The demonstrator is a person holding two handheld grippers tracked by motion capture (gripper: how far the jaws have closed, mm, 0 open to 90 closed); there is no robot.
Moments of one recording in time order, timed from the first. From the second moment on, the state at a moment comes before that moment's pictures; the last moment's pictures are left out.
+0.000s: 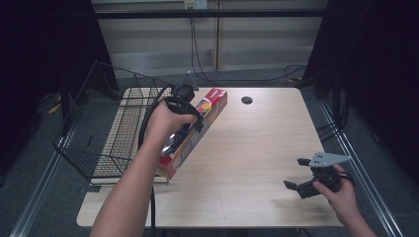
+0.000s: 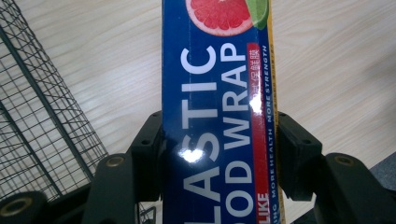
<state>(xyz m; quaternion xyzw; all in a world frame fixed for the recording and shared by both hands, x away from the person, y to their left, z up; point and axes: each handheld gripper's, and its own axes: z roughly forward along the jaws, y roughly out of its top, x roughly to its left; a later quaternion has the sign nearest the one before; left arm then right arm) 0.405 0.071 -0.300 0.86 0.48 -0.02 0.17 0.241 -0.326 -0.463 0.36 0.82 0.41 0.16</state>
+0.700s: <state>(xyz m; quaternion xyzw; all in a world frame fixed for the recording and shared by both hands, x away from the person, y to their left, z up) 0.407 0.098 -0.277 0.84 0.50 -0.01 0.18 0.242 -0.325 -0.463 0.36 0.82 0.41 0.16</state>
